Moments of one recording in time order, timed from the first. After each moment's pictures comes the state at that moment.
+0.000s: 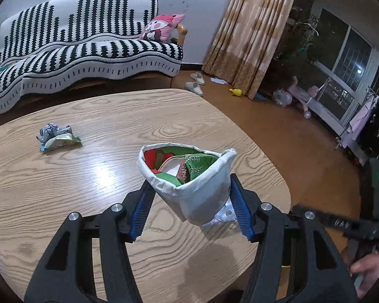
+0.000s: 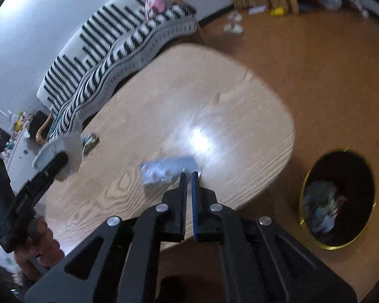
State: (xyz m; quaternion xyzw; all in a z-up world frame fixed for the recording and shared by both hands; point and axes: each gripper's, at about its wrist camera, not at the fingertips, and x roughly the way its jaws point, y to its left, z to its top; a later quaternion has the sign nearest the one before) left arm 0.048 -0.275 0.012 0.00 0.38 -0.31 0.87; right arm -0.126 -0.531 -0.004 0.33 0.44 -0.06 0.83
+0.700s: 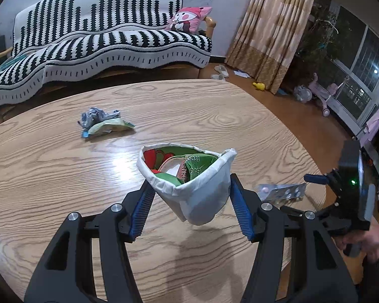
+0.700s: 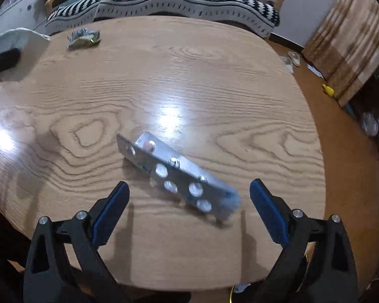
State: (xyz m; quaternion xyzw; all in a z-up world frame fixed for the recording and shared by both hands) left arm 0.080 -0.192 -0.009 0.01 0.40 -0.26 0.88; right arm -0.020 -0.427 -0.046 -0.06 0.52 0.01 0.85
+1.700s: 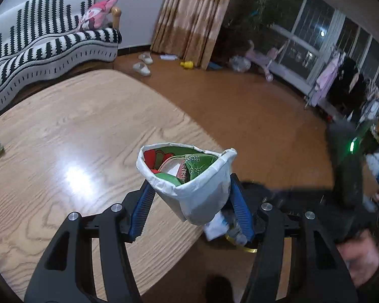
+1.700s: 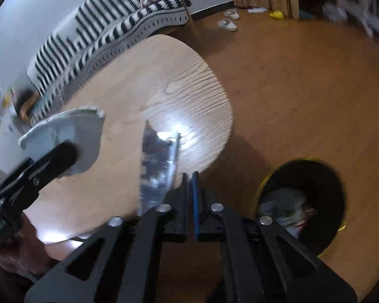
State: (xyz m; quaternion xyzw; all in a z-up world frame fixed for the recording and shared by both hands) left arm -0.022 -0.408 -0.013 0.06 0.39 -0.42 0.82; right arm -0.162 -0.573 -0.030 0.27 0.47 -0.07 0.84
